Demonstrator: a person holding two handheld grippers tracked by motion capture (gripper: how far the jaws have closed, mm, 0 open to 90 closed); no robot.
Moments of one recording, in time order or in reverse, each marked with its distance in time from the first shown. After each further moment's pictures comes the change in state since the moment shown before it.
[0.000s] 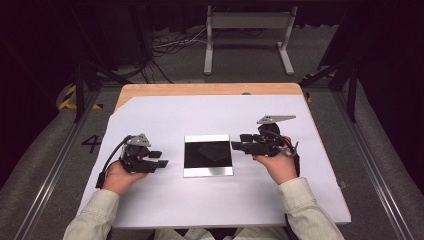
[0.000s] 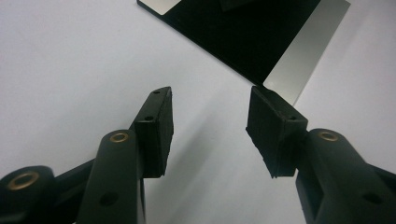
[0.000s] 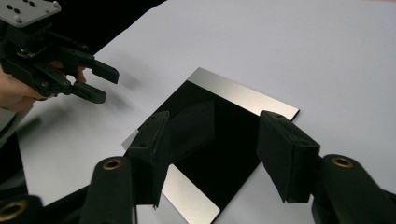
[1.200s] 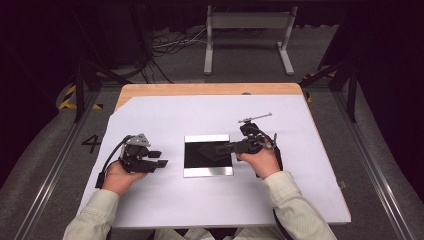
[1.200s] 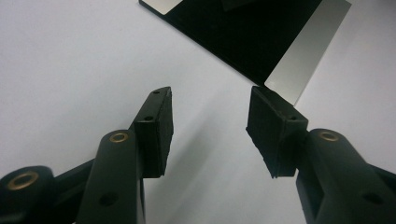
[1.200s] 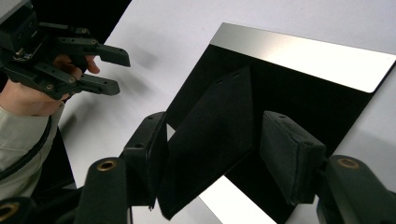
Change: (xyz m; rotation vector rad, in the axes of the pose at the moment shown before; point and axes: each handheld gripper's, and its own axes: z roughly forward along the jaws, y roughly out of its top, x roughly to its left) left arm 0.001 -0.001 -0.001 -0.004 0.003 0.002; right arm -0.007 0.001 0.056 0.193 0.142 0.223
